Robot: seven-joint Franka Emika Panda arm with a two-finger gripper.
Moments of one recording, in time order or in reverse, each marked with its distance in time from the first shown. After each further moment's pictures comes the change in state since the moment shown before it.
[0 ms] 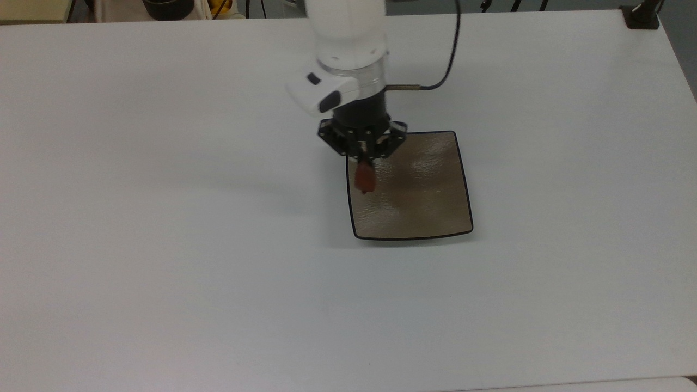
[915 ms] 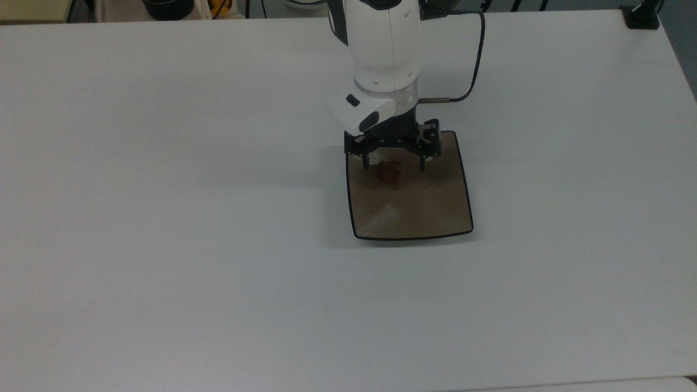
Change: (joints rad) arm 0.033 0.048 0.030 -0.025 0.001 0.005 0.015
